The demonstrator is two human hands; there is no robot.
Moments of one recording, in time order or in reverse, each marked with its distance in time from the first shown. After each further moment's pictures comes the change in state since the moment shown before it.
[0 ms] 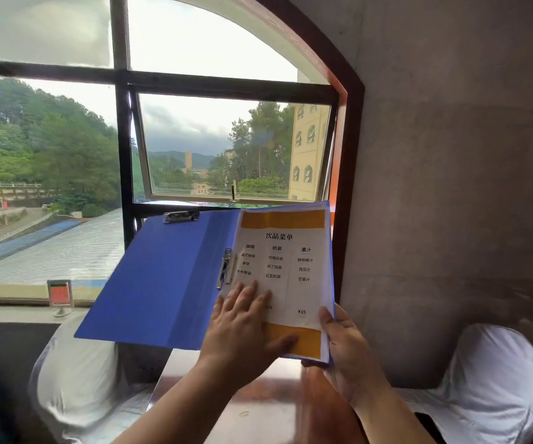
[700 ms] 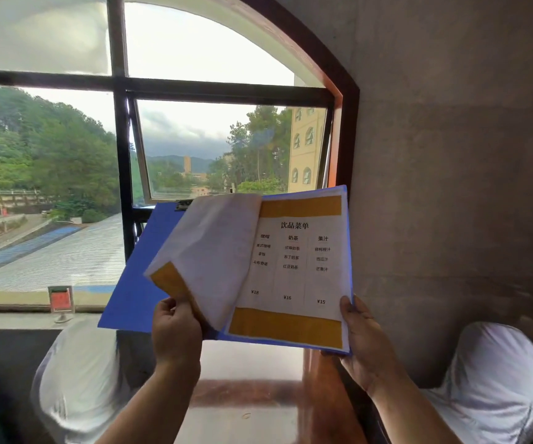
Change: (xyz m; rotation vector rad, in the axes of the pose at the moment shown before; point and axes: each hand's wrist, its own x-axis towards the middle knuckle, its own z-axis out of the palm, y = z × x) left_hand 0.003 -0.052 -0.022 -1.244 0.627 -0.742; right_hand -0.007 -0.028 -0.019 0.010 -0.007 -0.088
